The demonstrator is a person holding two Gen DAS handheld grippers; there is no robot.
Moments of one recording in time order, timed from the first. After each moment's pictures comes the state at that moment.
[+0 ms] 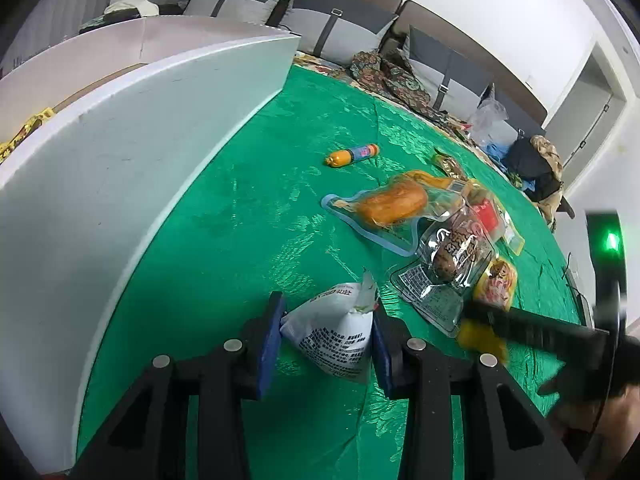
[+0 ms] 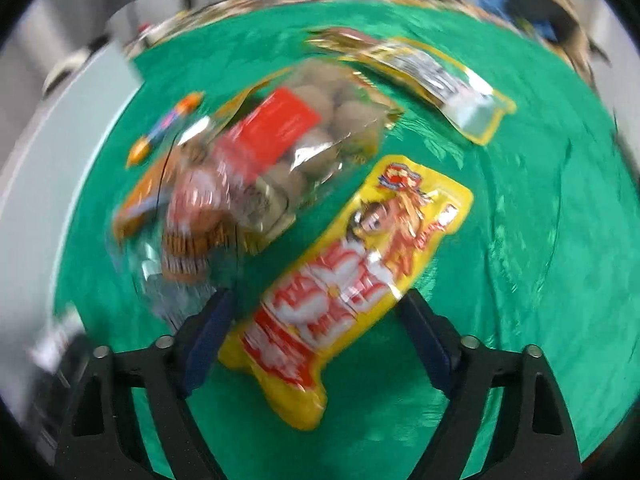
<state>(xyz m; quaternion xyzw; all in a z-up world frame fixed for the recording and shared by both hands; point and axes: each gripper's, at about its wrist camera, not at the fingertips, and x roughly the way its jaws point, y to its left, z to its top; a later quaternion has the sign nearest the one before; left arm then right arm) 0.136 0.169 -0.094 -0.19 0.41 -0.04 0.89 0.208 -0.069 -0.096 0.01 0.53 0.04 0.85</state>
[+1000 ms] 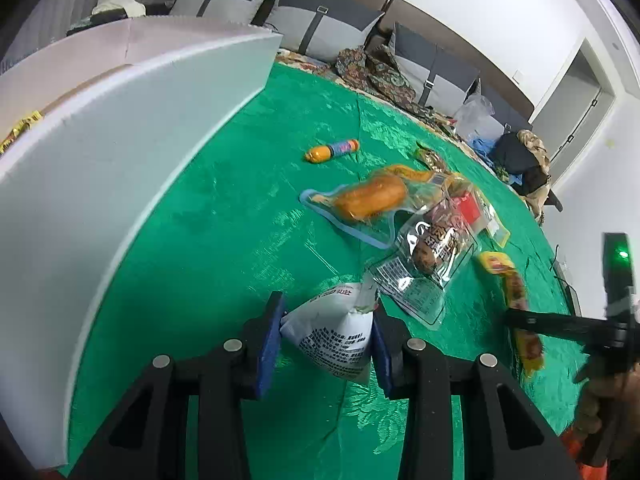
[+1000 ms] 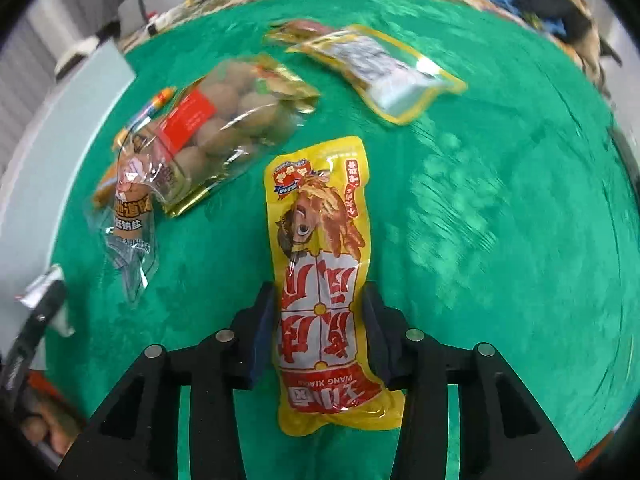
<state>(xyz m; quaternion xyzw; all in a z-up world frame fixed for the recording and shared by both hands) 0.137 0.164 -0.092 -0.19 0.41 -0.06 0.89 0.202 -0.149 -0.093 0.05 0.56 0.07 0.83</state>
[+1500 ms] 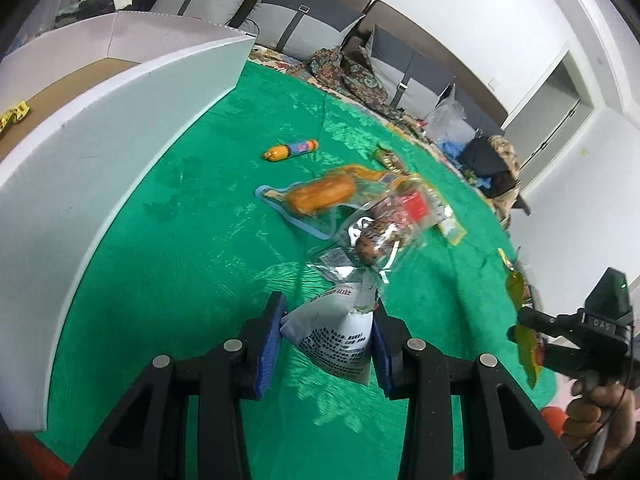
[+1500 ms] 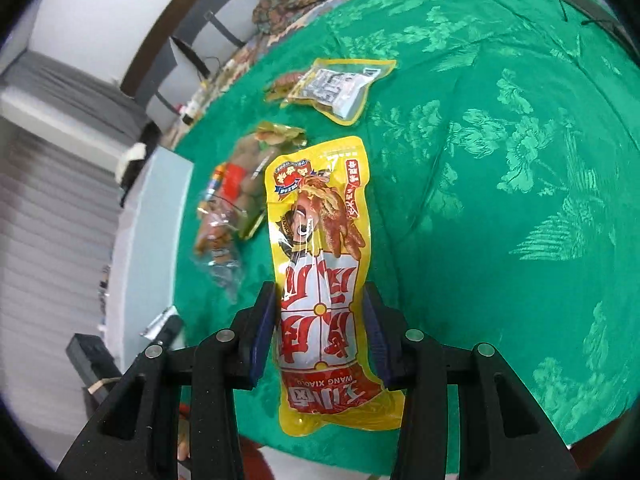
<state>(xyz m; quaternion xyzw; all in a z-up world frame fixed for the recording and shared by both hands) 0.114 0.157 -0.065 -0.23 0.40 -0.12 0.88 0.142 -0.224 -0.063 0.30 0.50 0.14 0.80</state>
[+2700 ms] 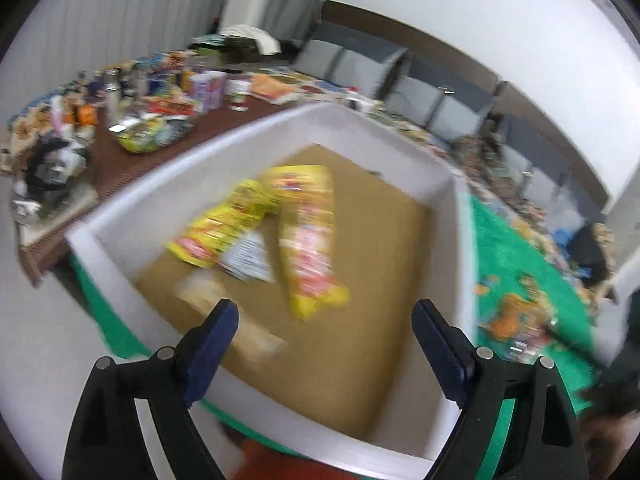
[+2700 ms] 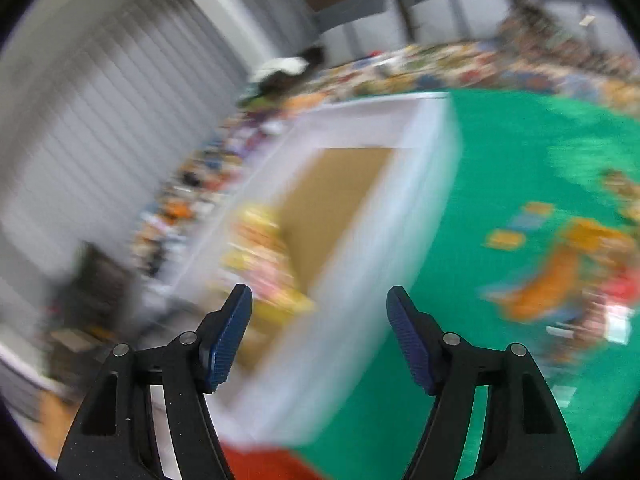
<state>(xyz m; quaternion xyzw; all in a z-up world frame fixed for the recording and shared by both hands) 0.052 0.367 0.012 -0.23 0.36 0.10 0.90 0.180 0.072 0.019 0.07 0.43 0.35 0.83</state>
